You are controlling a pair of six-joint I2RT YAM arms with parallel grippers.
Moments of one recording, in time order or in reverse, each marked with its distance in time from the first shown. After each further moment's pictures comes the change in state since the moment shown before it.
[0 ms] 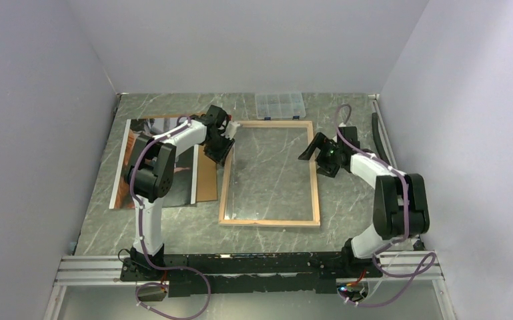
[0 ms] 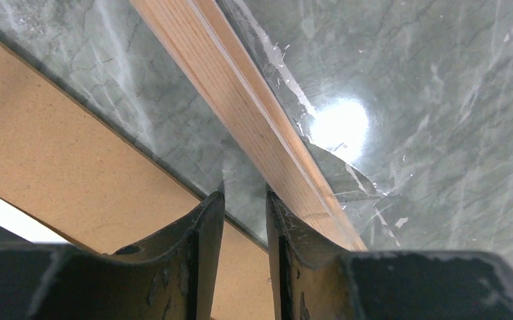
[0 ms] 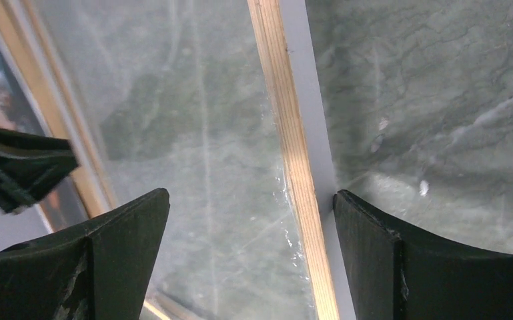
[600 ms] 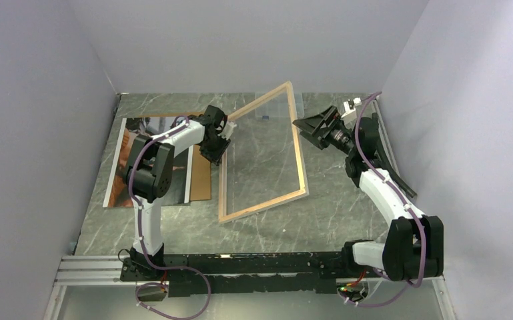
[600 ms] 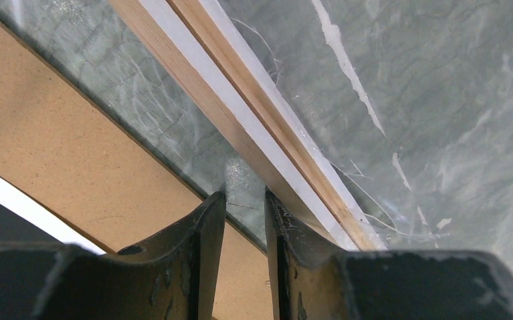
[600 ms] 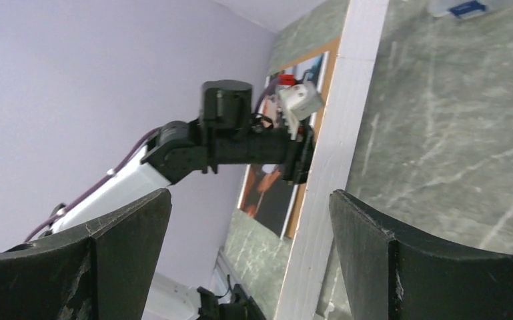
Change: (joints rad) left arm 0.013 -0.009 -0.015 -0.008 -0.087 0.014; right arm 0.014 -0.338 -0.084 0.528 -0.314 0.392
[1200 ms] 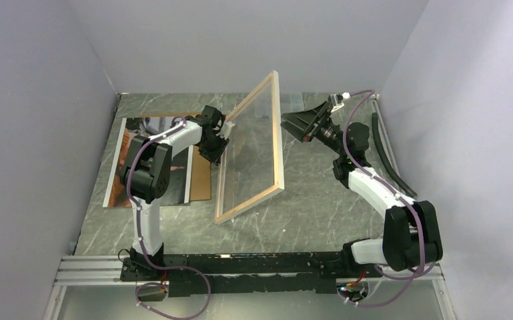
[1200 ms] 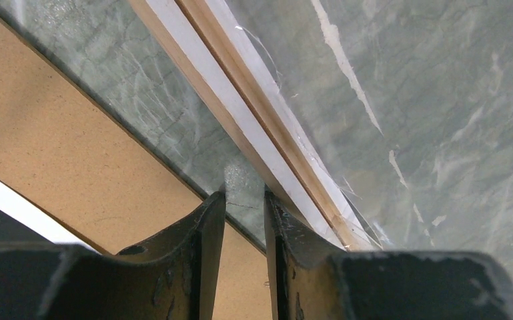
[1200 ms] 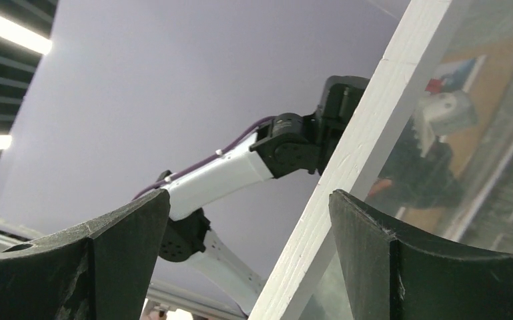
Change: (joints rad) left arm 0.016 -0.019 -0.026 0.026 0.031 -0.002; right arm 0.128 0.071 -0.031 0.468 -0.050 0.299
